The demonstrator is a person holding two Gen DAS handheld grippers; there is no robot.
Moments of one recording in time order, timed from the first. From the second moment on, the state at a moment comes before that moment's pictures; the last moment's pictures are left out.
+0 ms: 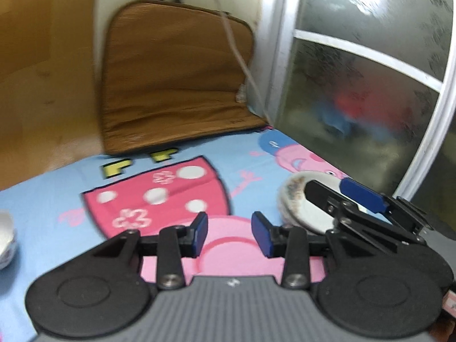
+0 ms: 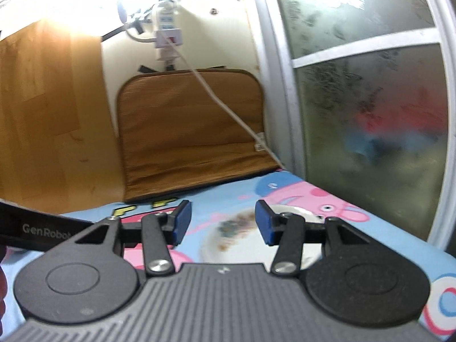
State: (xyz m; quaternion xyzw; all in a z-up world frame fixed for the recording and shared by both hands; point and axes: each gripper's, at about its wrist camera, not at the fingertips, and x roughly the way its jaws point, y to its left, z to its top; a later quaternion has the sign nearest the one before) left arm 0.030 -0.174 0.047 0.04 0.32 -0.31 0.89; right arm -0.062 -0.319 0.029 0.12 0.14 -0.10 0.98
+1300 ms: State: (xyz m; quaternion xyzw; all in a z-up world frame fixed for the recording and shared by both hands) left arm 0.126 0.069 0.002 -0.09 0.37 -0.08 0.92; right arm 0.128 -0.107 0.016 0.16 0.36 0.20 0.90
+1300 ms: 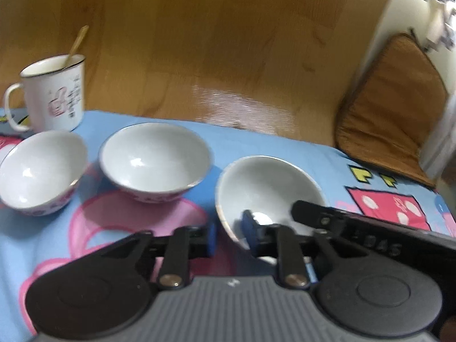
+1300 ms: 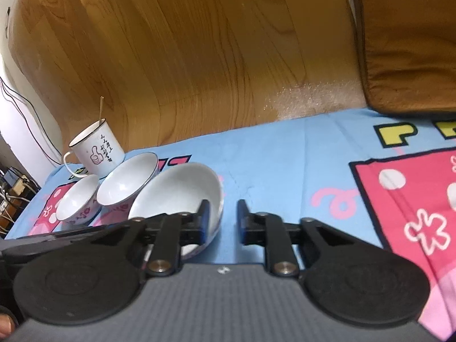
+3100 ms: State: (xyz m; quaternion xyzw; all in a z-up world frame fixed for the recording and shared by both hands) left arm 0.060 0.007 0.007 0.02 0.37 -0.12 0.92; right arm 0.025 -0.196 0.013 0.16 0.32 0.15 0.92
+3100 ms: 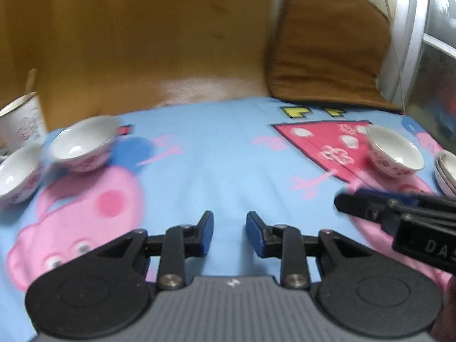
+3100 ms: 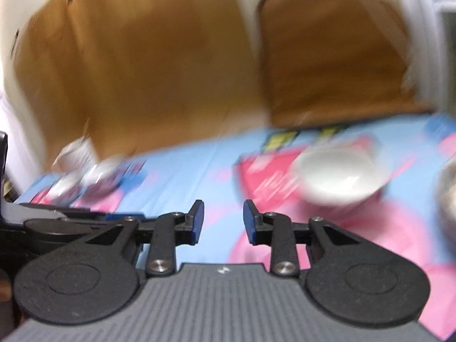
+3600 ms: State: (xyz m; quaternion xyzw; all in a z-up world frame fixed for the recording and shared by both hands) left arm 0.058 0.153 0.002 -0.08 0.33 0.02 0.94; right arm 0.078 -0.089 0.025 0.17 0.41 0.23 0.86
